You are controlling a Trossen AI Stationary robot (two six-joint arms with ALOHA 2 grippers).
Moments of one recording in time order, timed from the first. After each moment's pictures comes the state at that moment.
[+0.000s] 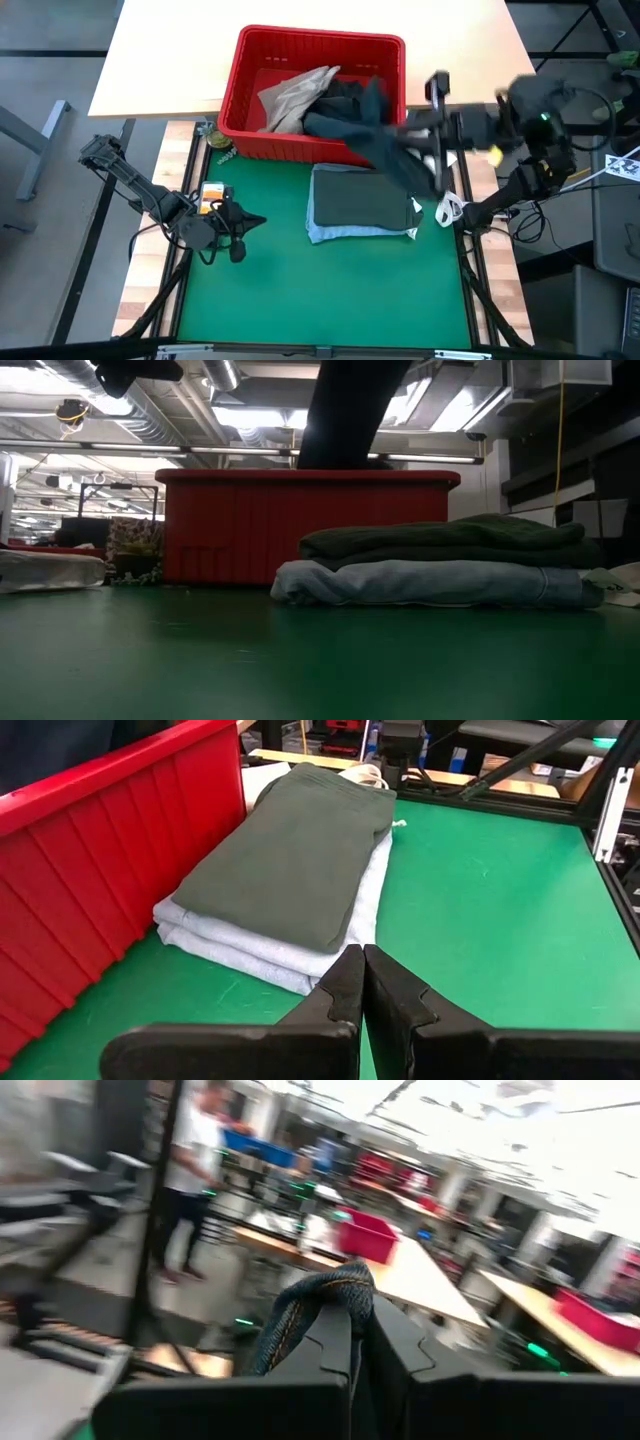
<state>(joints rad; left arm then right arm) -0.60 0.94 0.74 -0.41 -0.80 -0.51 0.17 1.52 2.35 -0.76 0.04 -0.35</state>
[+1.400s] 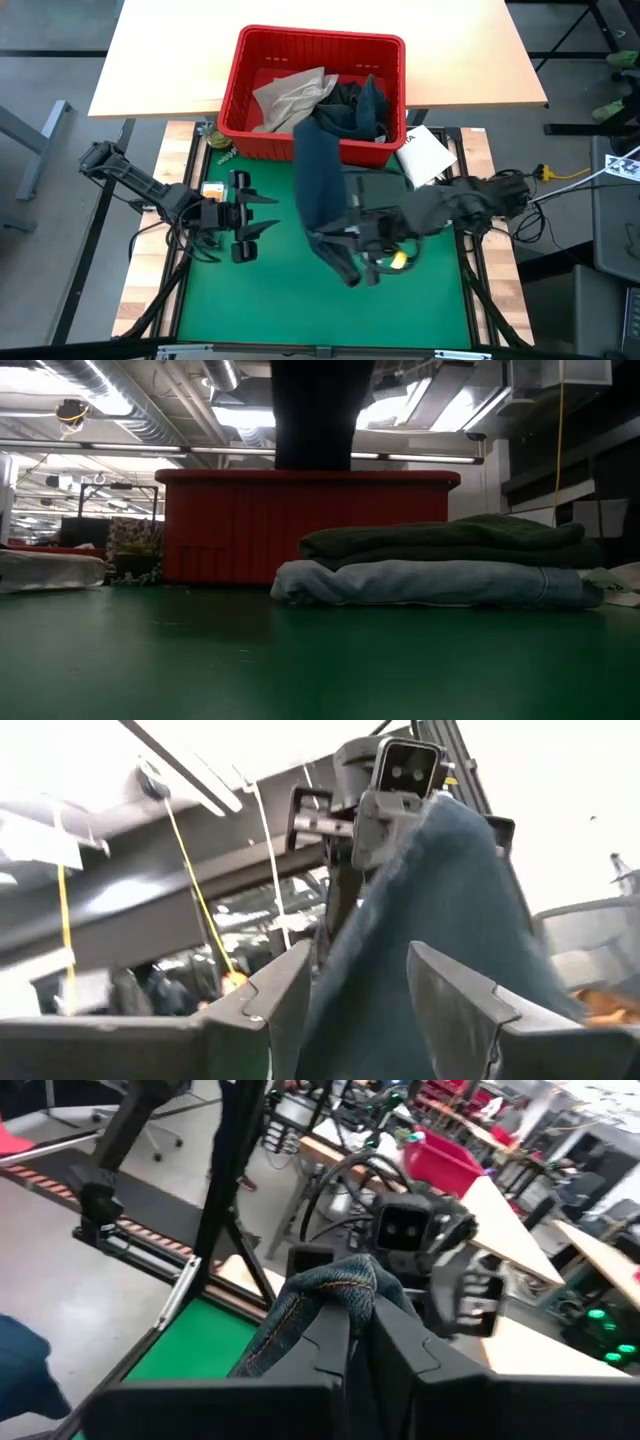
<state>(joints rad) -0.44 1.11 0.74 0.87 -0.42 0.54 0.41 1.83 2.36 -0.74 0.25 -0.35</state>
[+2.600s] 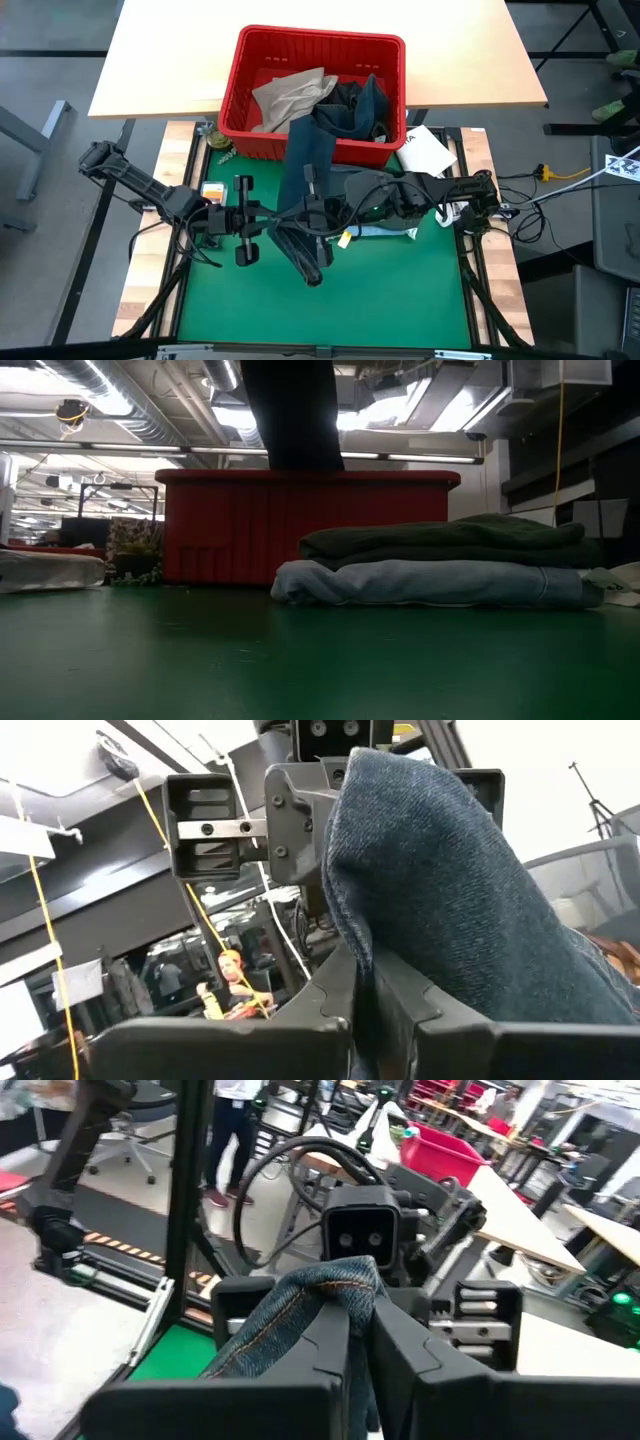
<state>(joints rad) -0.45 1.09 0.74 0.74 -0.42 0.55 0.27 1.96 2.35 -0.57 0.13 -0.30</state>
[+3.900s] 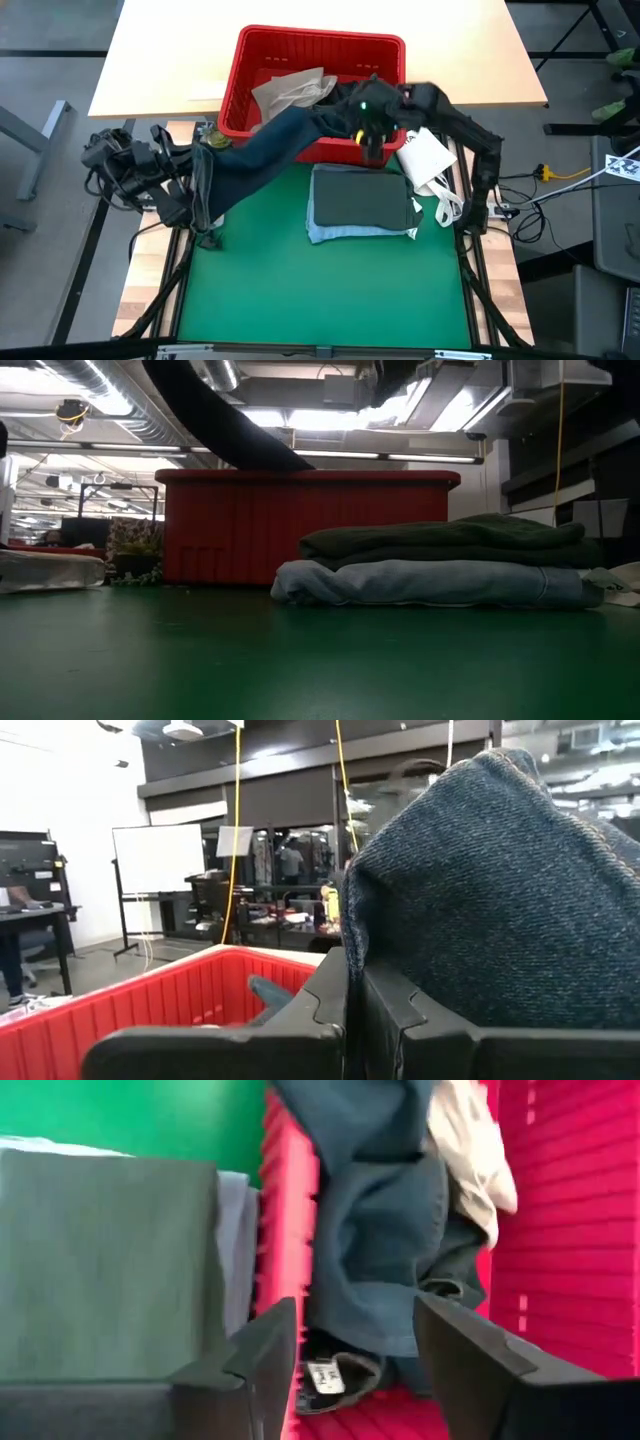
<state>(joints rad) -0.79 0.43 0.74 0.23 -1.25 0.55 -0.30 1.89 2.36 -1.48 0.24 -0.48</state>
